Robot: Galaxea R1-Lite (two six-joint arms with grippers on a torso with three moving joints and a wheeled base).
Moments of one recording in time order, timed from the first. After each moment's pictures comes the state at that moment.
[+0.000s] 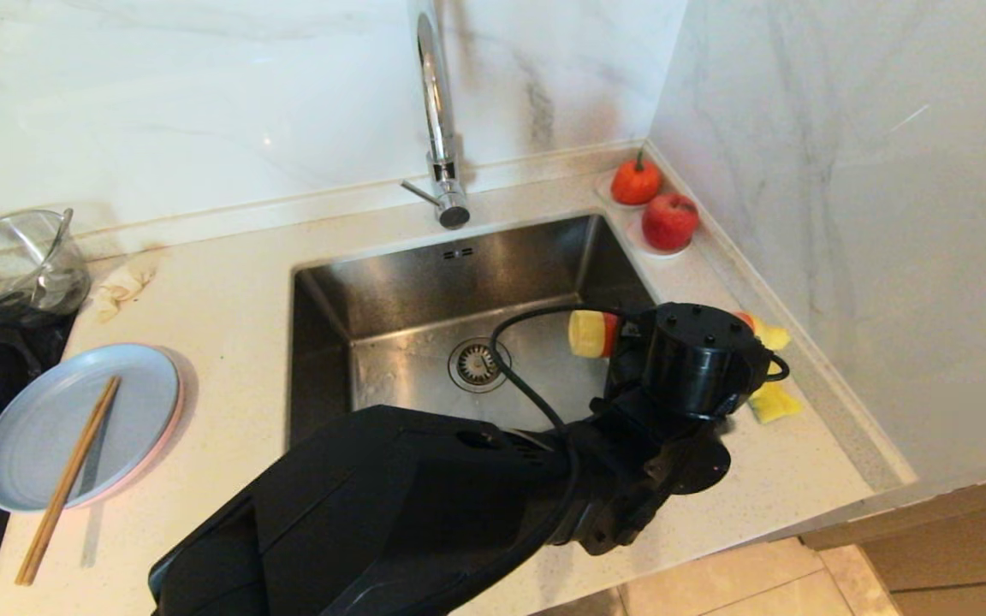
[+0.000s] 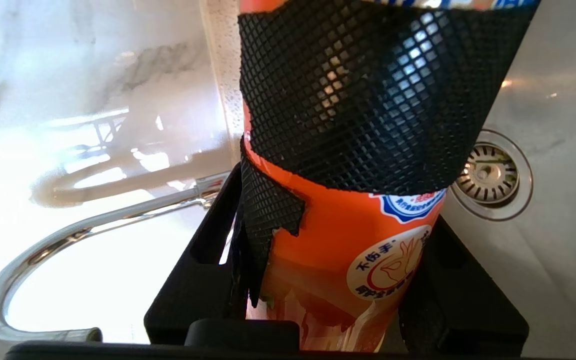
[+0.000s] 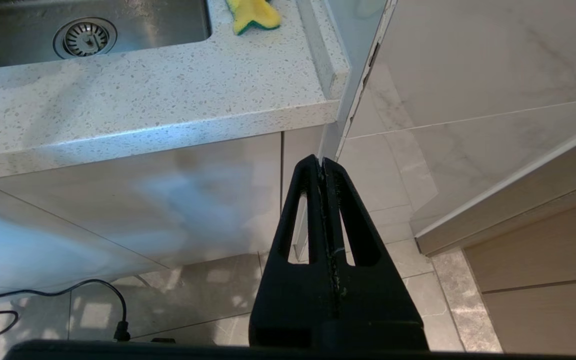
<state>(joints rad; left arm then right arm) -1.02 2.48 -1.88 -0.63 0.98 1.60 0.00 0.00 0.00 0.00 0.01 -0.01</state>
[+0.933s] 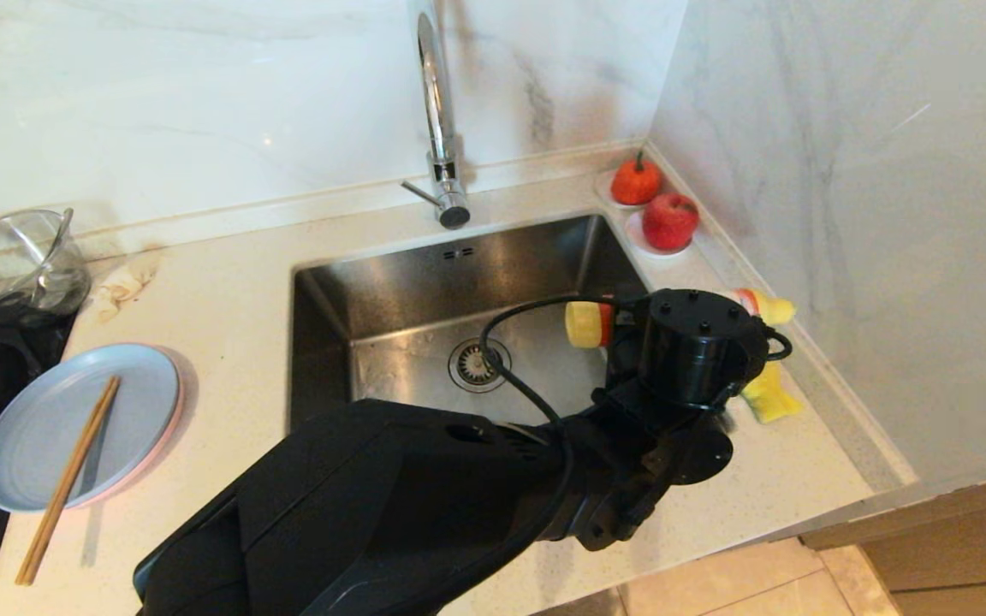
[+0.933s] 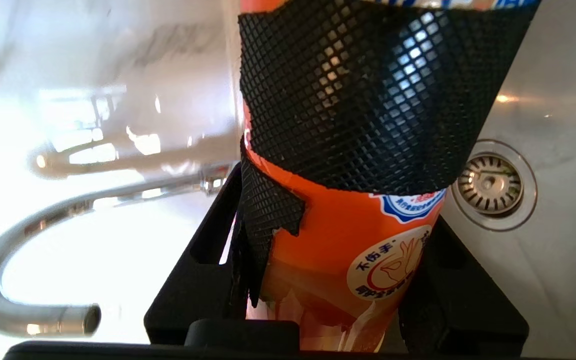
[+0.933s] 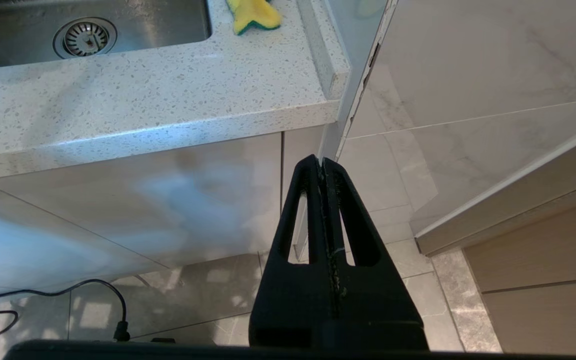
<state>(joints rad) -1.02 2.46 -1.88 -0.68 1.00 1.56 0.00 0.00 0.00 0.00 0.01 -0.01</state>
